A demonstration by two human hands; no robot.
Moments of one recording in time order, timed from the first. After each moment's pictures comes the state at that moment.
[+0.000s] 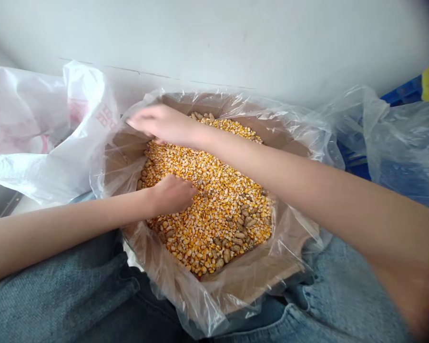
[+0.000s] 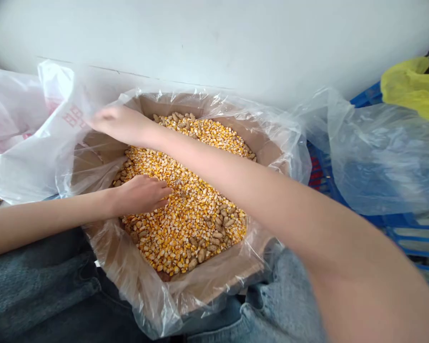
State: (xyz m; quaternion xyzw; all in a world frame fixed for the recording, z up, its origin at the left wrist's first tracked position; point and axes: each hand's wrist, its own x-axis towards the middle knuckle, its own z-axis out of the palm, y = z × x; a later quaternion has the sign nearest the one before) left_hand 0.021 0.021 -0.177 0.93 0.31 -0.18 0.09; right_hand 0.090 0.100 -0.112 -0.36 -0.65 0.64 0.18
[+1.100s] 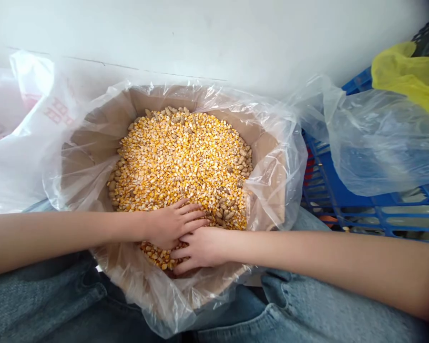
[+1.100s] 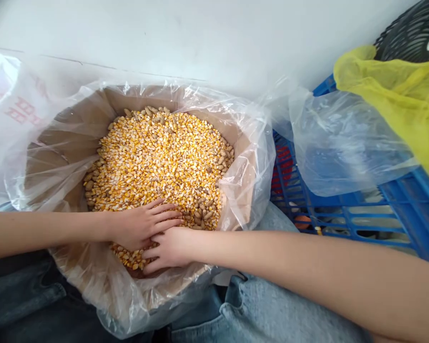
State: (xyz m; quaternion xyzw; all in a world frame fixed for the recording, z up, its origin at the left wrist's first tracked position) left_hand 0.051 -0.021 -0.224 0.97 0.08 -0.08 0.22; right_hand 0.204 -0.066 -0.244 0.04 -0.99 0.12 -0.03
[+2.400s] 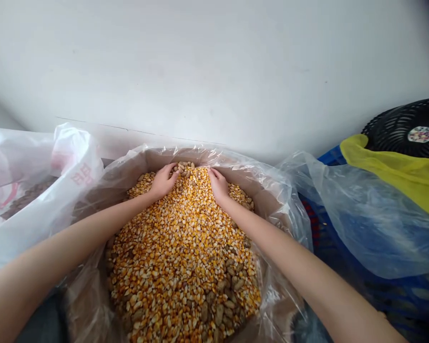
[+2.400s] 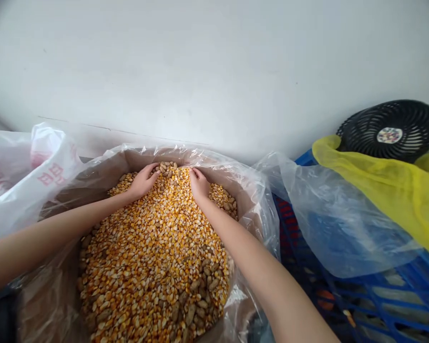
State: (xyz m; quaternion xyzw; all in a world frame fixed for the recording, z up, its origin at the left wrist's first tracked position) left_hand 0.041 0.186 -0.255 0.73 0.55 0.34 0.23; right_hand 0.233 0.171 -0.270 -0.67 -0.47 0.32 0.49
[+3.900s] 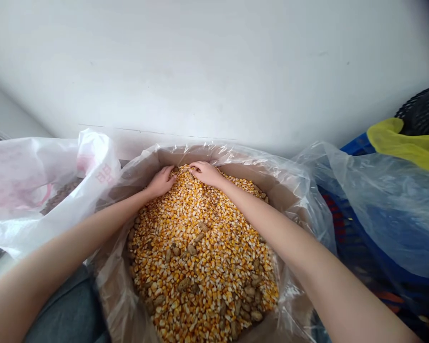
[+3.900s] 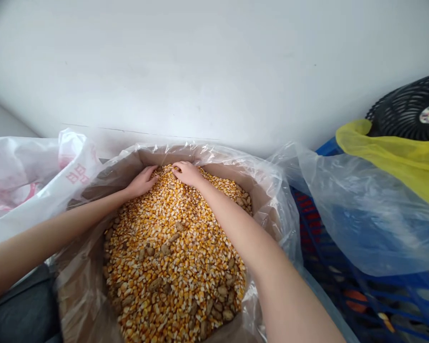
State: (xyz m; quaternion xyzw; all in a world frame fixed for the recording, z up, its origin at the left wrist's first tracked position) left_hand -0.009 0.184 -0.256 0.78 0.56 0.19 0.18; right_hand 0.185 0.202 -0.242 -0.47 -0.81 0.23 0.25
